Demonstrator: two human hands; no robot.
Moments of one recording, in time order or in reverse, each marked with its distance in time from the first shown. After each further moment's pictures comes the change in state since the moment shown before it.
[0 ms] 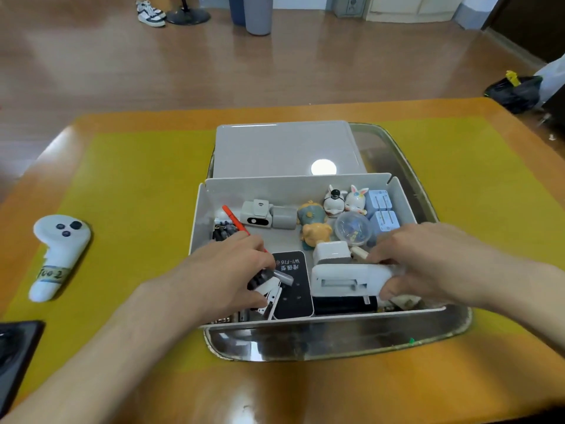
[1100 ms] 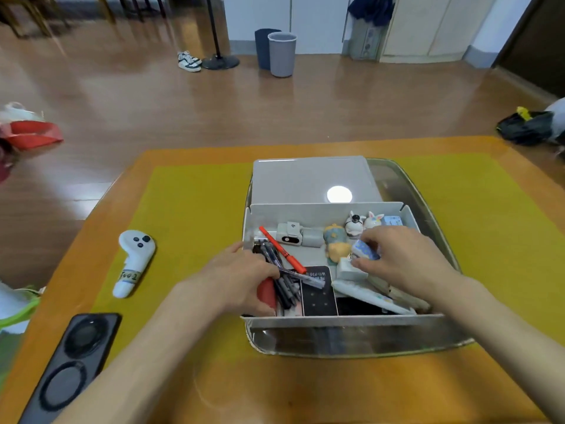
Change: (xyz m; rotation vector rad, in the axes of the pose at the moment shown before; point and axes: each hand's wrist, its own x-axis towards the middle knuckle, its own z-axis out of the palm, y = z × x) left_hand -0.042 -0.015 -0.024 0.162 -0.038 -0.065; right_hand 0.028 -0.038 0.002 0.287 0.430 0.247
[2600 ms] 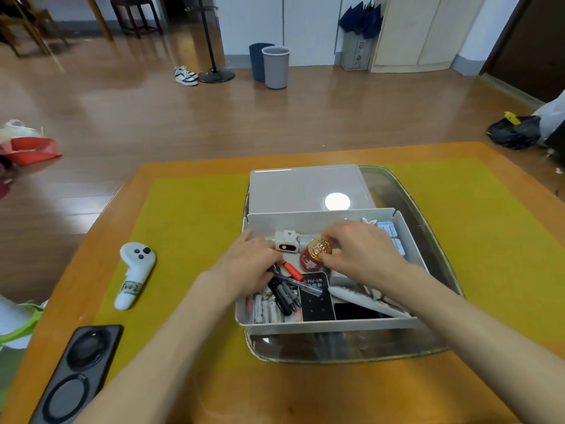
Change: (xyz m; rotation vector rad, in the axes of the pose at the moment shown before) left_hand 0.048 -0.017 0.016 0.034 0.220 0.020; right_hand 0.030 -0.042 0.005 0.020 0.056 -0.065
